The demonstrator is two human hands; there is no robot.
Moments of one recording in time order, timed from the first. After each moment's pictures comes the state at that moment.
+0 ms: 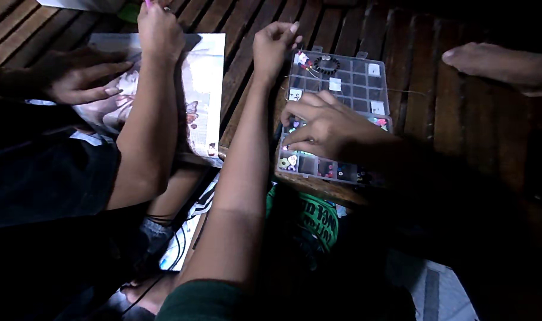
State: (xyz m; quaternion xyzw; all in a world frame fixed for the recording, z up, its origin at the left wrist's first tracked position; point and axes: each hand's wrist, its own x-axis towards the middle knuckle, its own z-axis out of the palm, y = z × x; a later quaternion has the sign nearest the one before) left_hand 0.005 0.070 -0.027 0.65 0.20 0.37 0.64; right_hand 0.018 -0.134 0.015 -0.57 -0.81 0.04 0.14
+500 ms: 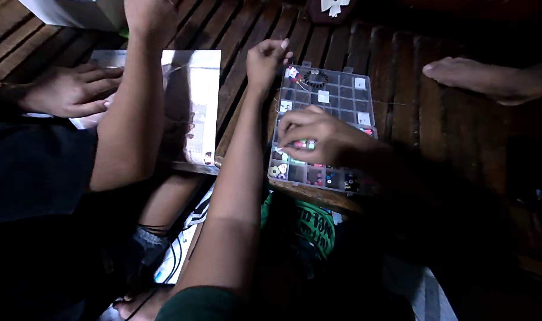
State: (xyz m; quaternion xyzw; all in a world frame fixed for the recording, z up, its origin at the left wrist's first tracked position) left_hand 0.003 0.068 -0.026 0.65 0.20 0.37 0.64; right_hand 0.029 -0.133 0.003 -0.52 -0.80 0.07 0.29
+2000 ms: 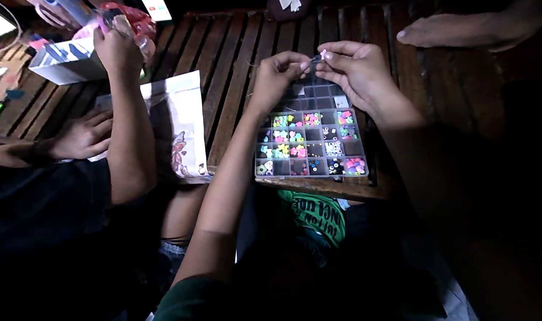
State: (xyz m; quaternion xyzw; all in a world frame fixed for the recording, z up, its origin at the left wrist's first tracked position) left_hand -0.002 0.005 -0.003 0.77 0.04 0.23 0.59; right_hand 0.101 -0.151 0.010 -0.63 -0.27 0.24 0.68
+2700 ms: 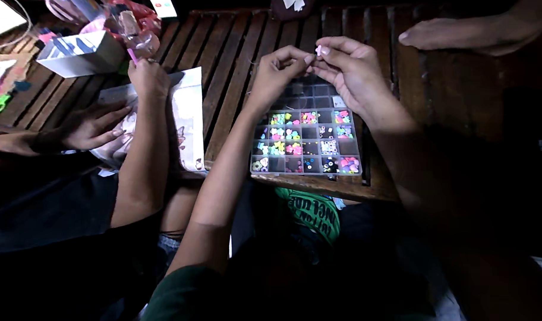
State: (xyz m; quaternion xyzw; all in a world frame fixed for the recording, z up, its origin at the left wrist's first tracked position) left_hand -0.002 0.001 -0.004 0.74 -0.01 0.26 0.62; right_hand 0.094 -0.149 0.009 -0.56 -0.29 0.24 0.74
